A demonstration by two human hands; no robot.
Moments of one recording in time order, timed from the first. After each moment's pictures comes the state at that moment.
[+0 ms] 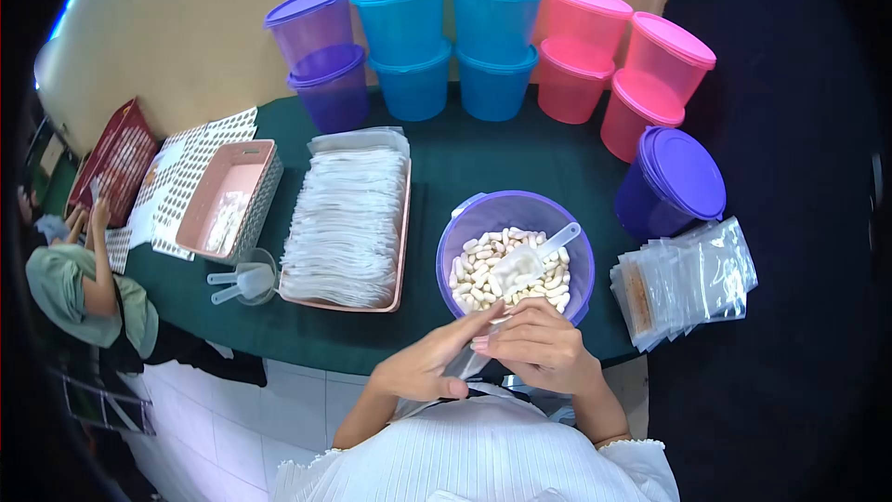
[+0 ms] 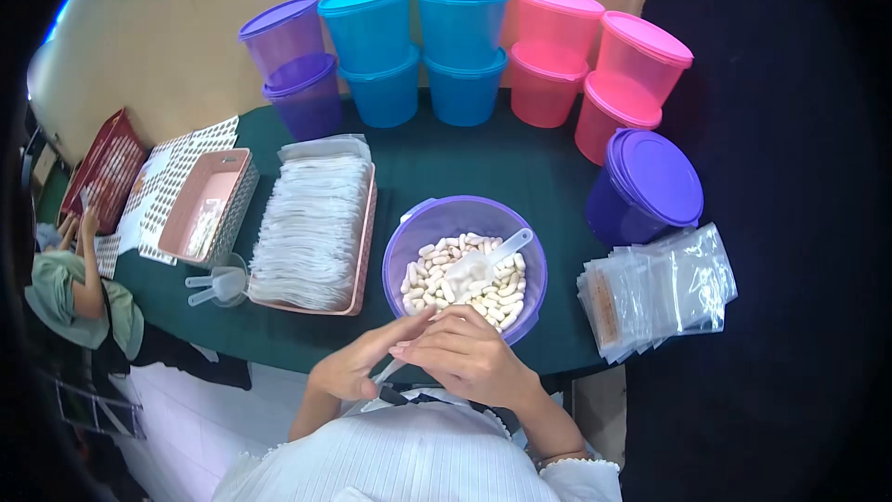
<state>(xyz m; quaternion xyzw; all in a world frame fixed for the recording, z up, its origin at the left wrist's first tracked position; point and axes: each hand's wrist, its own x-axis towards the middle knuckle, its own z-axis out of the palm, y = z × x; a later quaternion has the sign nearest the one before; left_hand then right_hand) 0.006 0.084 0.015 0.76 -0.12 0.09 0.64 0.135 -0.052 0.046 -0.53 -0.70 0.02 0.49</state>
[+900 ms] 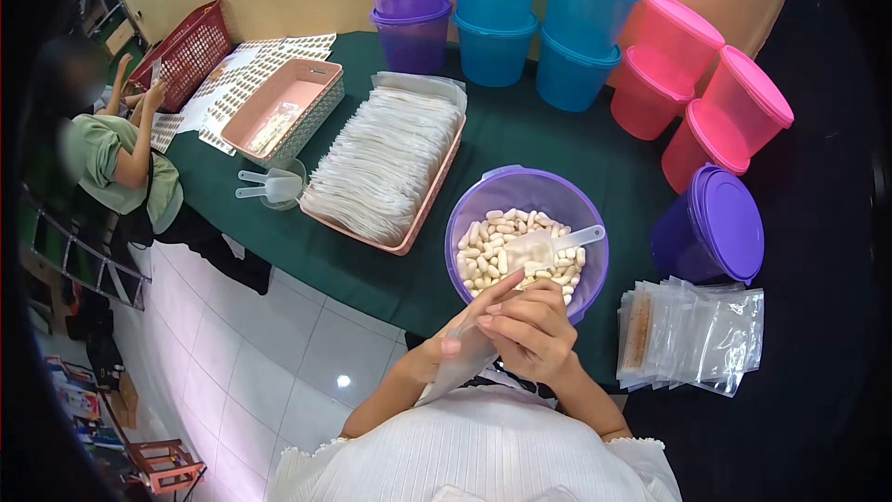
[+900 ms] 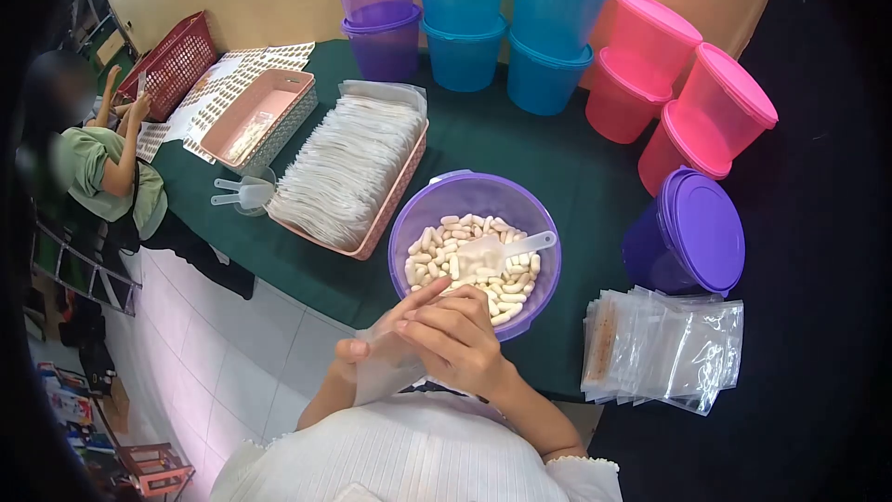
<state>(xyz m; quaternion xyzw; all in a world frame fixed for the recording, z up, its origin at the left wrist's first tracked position) 0.034 0.003 0.013 0.39 0.03 0.19 0.90 0.159 -0.055 0.012 -0.43 -0.70 -0.07 0.57</state>
